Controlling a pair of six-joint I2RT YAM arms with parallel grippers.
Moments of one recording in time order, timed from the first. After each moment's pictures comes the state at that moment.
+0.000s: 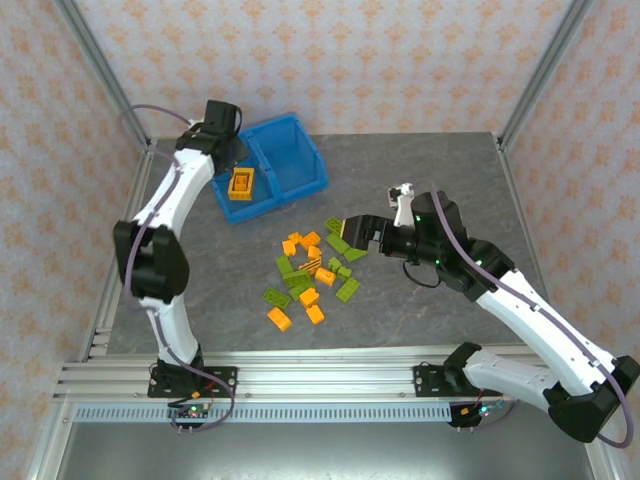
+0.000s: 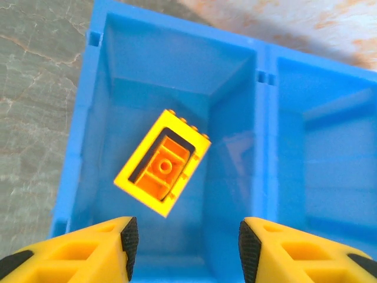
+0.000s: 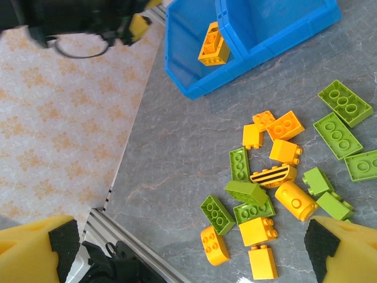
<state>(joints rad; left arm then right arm) -0.12 1.85 1.78 -0.80 -0.20 -0.75 0.67 0.99 1.08 -0.58 -0.23 0.74</state>
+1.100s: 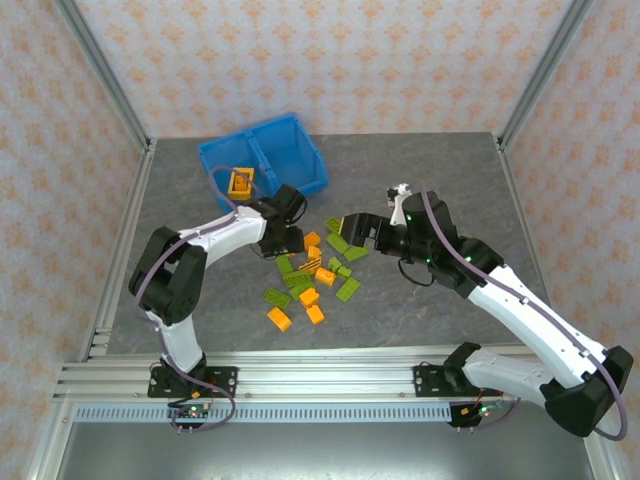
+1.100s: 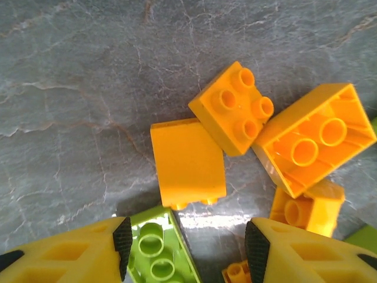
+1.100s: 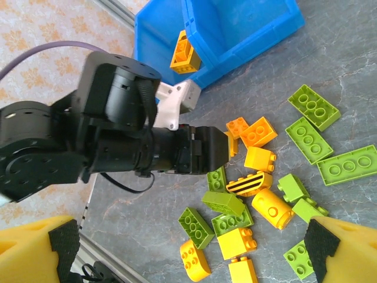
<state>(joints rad) -0.49 1.82 1.25 -0.72 -0.03 -0.67 0.67 1.02 1.05 -0.55 -0.14 0.75</state>
